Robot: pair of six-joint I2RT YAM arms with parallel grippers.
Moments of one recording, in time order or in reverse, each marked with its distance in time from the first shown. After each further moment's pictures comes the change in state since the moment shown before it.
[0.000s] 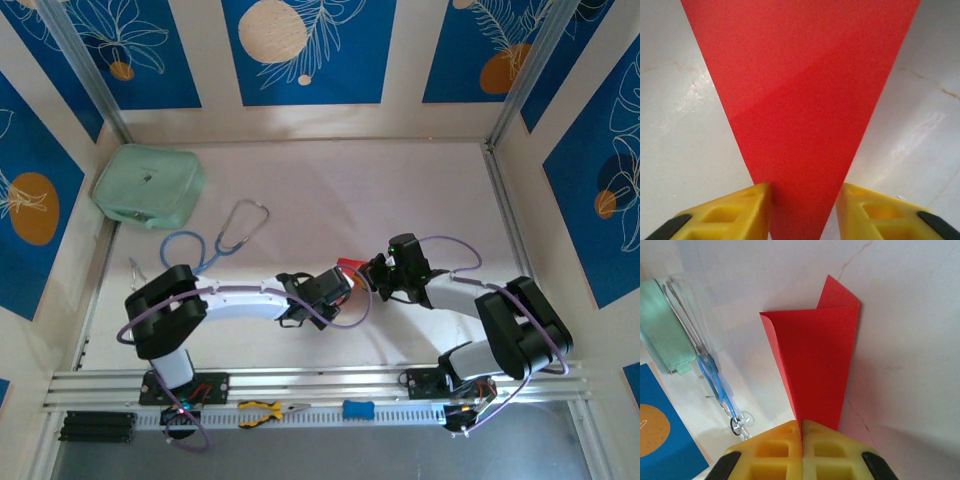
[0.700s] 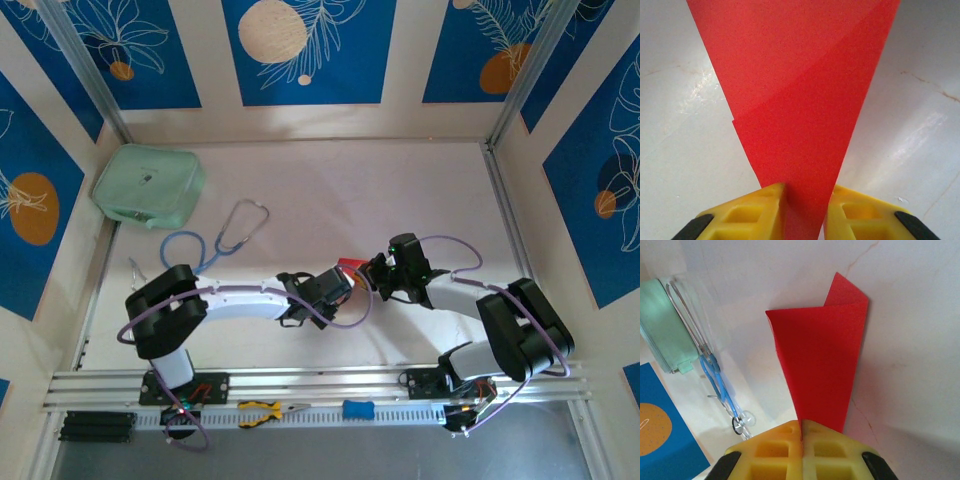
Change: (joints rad) left arm 0.000 0.001 0.007 -0.003 -0.003 -0.001; right arm 0.000 -0.011 0.000 -0.004 0.000 0.000
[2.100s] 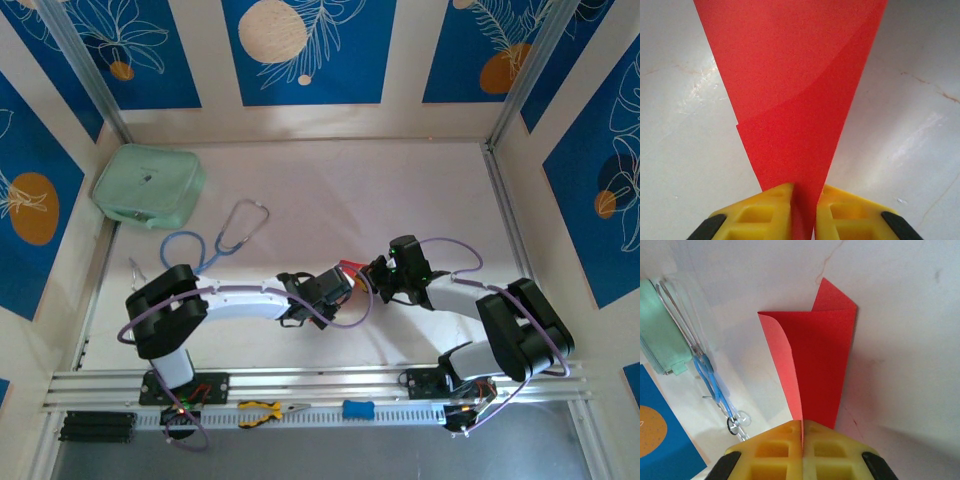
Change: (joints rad) left arm -0.001 0.004 0.000 0.002 0.000 -0.006; right arm -0.002 0.000 -0.013 -0.010 0.000 0.000
